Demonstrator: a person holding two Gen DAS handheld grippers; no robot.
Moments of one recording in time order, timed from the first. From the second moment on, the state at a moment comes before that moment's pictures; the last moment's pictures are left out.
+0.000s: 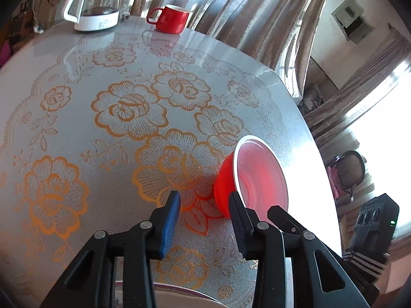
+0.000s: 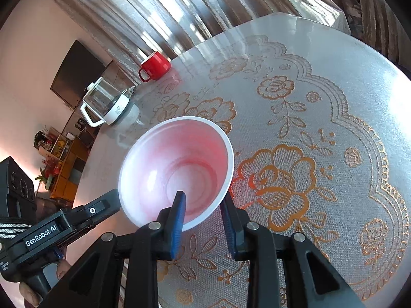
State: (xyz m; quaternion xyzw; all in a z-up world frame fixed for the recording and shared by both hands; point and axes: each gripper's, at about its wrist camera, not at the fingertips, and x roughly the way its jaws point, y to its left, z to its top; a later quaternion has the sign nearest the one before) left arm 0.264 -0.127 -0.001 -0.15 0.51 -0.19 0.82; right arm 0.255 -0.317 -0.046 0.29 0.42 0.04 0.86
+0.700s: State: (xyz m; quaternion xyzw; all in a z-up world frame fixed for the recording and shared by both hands) left arm 0.261 -0.154 -0.002 -0.09 0.49 -0.21 0.84; right arm 0.253 -0.318 -0.048 0.28 0.41 0.04 0.87
